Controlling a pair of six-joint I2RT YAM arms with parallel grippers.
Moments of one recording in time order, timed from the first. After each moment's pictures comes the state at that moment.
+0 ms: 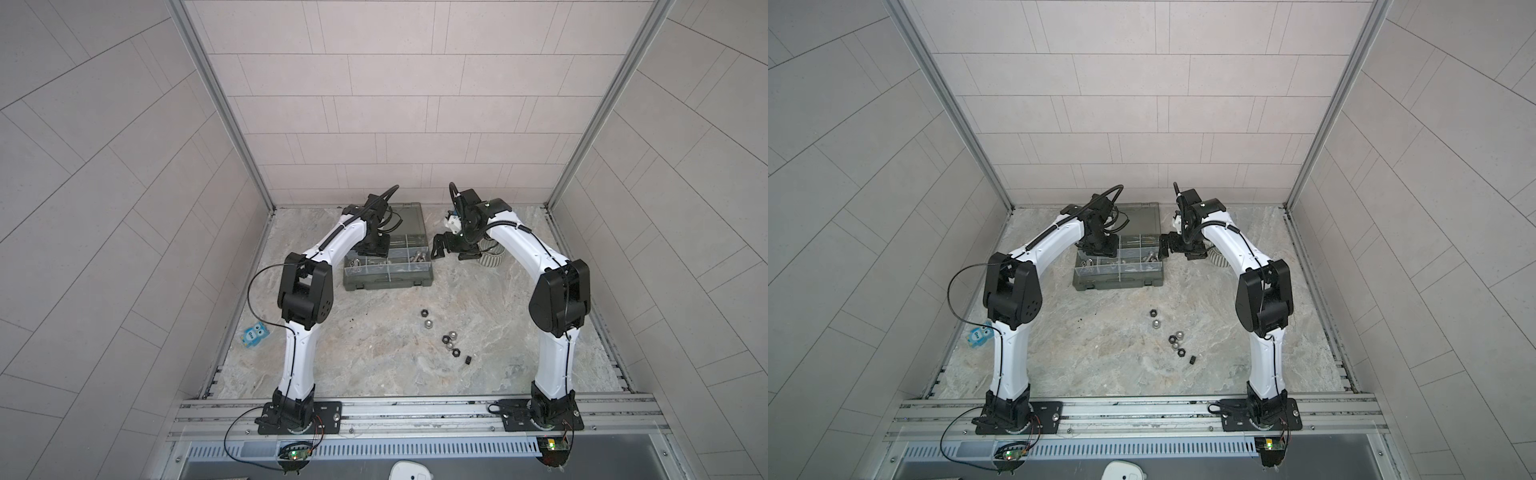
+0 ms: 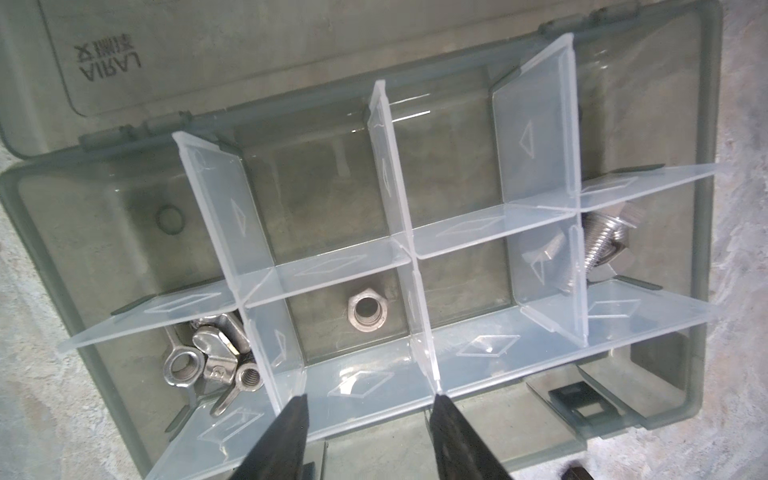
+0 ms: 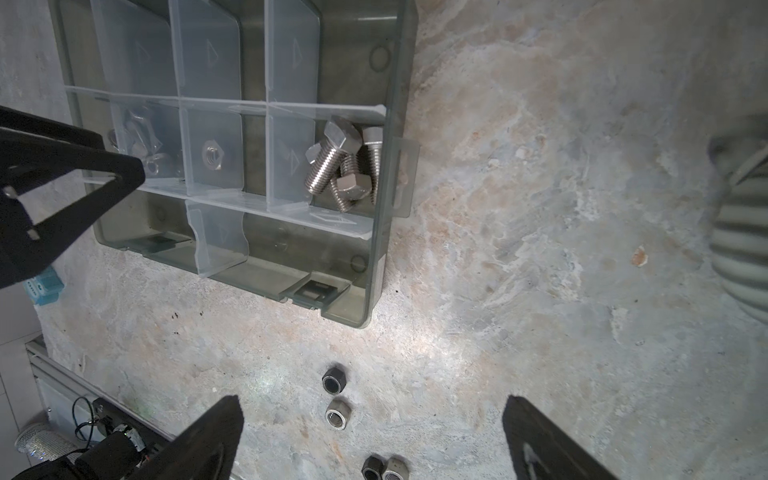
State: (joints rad) left arm -0.37 2.14 1.89 -1.03 0.07 -0.22; right arm 0.32 1.99 1.87 -1.16 -0.29 0.26
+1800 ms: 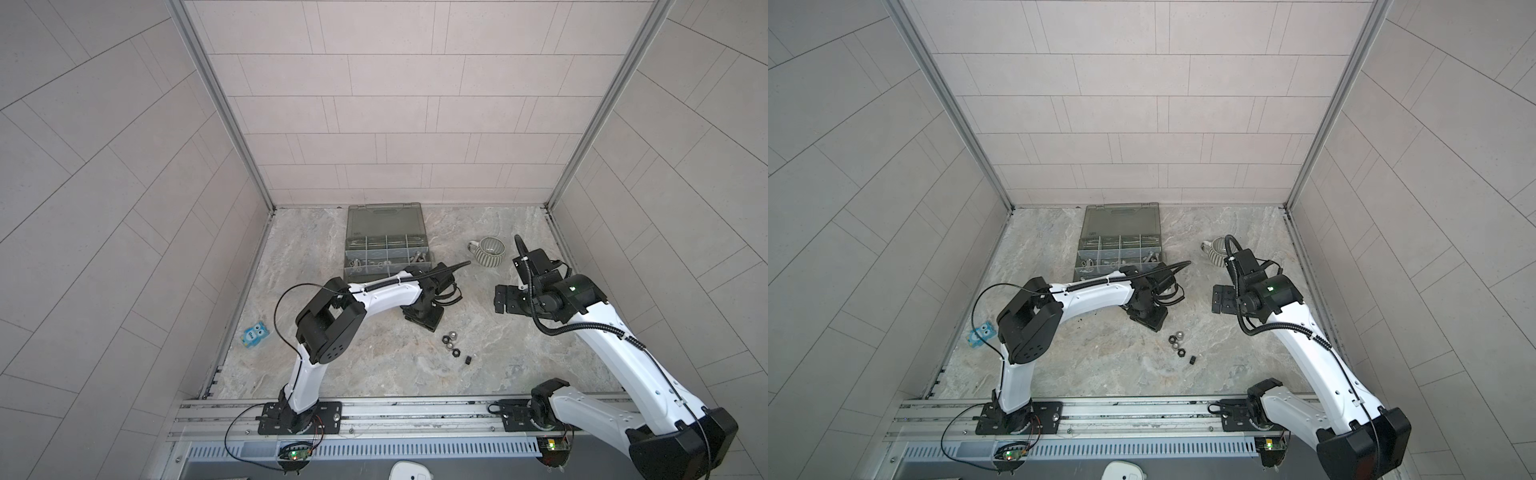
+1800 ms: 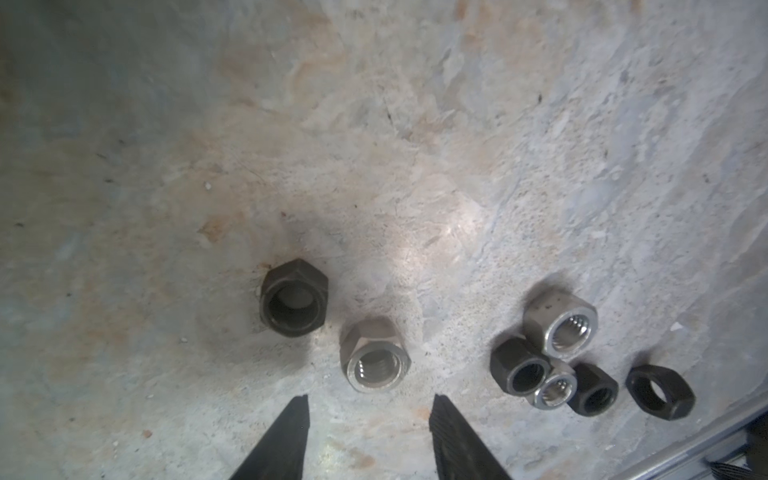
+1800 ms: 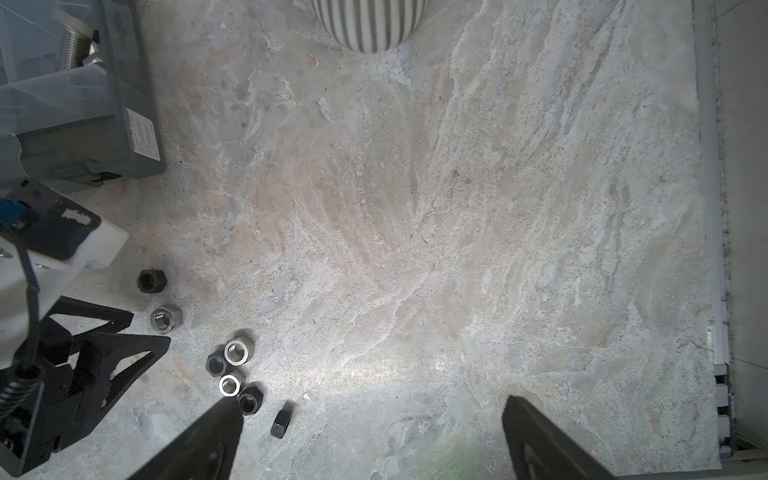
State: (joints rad) left arm -0.90 2.02 1.46 -0.86 0.14 -0.38; right arm 0.31 1.04 1.06 -1.16 0.15 0.46
